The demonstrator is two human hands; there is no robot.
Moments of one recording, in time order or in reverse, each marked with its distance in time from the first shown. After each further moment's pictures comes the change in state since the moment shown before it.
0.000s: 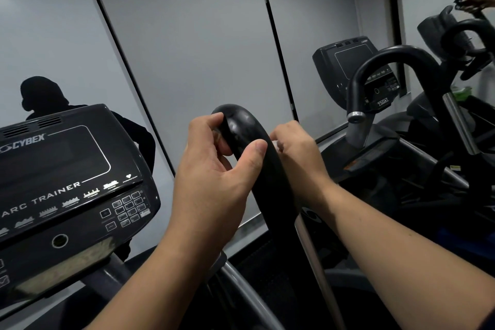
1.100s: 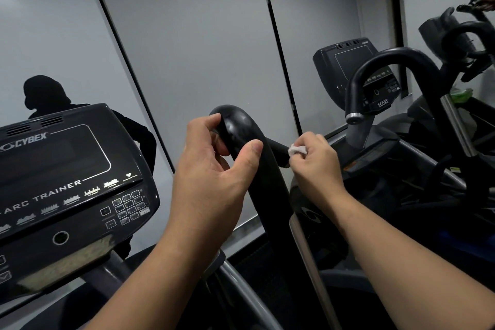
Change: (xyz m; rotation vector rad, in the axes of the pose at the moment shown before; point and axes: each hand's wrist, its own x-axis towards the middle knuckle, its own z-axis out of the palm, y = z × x) left_hand -0.003 0.005 0.001 0.016 0.006 -0.007; right_hand -0.017 0.034 -0.008 0.073 0.112 0.169
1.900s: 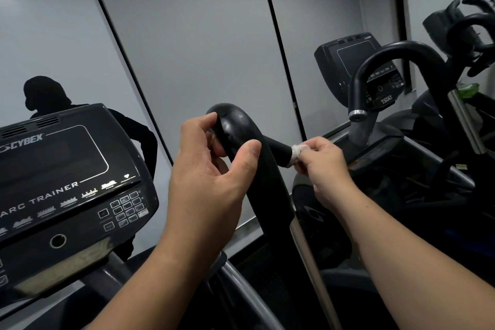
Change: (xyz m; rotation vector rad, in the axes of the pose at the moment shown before) left_hand 0.000 -0.003 0.004 -0.131 -0.019 0.036; right_hand 0.016 0.027 0.018 0.679 0.015 0.488
